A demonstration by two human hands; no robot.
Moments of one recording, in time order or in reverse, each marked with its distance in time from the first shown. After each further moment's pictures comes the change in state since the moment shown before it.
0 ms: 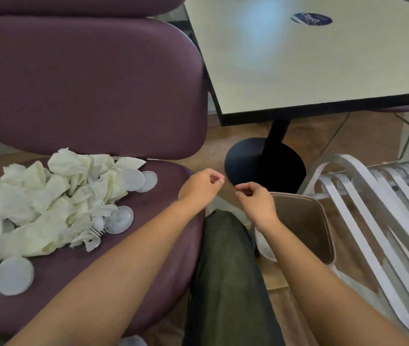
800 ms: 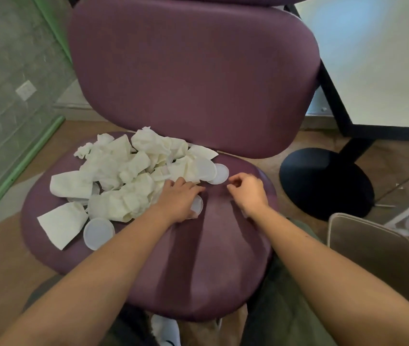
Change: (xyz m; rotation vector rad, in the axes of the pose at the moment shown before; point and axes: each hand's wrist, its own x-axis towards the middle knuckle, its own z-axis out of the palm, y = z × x) left_hand -0.059 -0.186 -0.121 0.811 -0.089 -0.010; right_hand 0.007 -0.081 0.176 -0.376 -0.214 -0.217
